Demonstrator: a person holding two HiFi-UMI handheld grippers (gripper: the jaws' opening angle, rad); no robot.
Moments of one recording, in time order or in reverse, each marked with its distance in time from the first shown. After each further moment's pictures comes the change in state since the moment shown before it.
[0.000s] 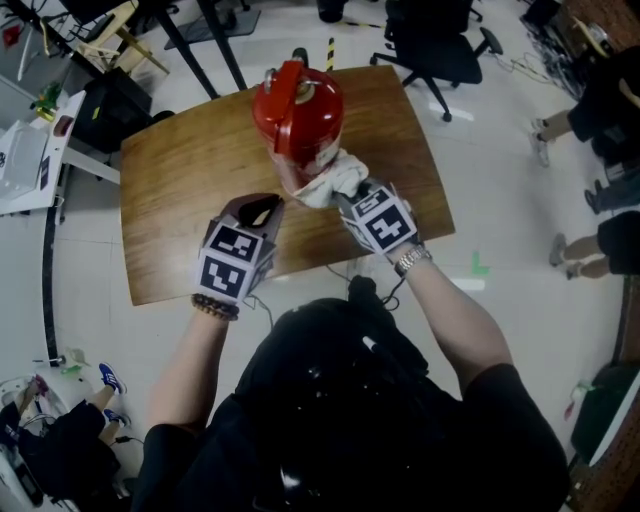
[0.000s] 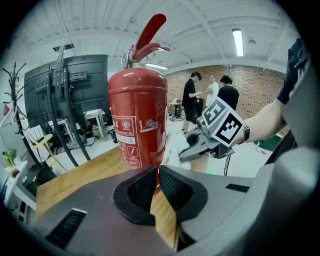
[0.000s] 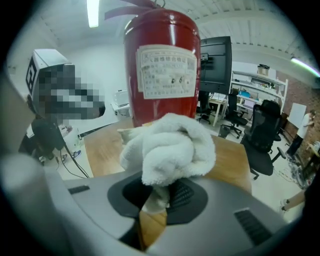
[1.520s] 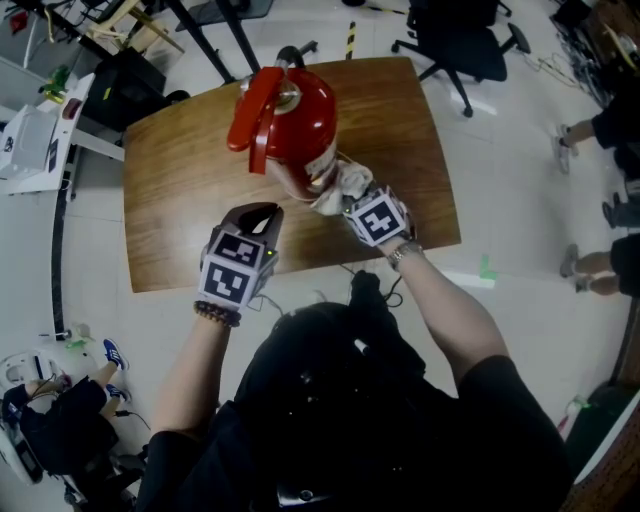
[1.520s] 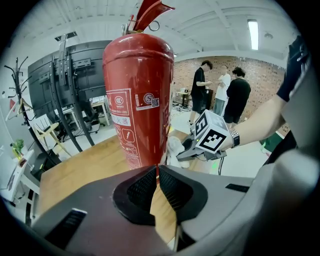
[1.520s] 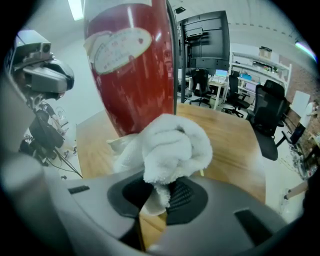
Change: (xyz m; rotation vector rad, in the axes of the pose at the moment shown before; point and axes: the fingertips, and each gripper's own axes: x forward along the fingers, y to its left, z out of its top) left arm 0.028 0.000 -0.023 -0.071 0.132 0.066; right arm 0.070 -0.042 -0.069 0.045 0.149 0.017
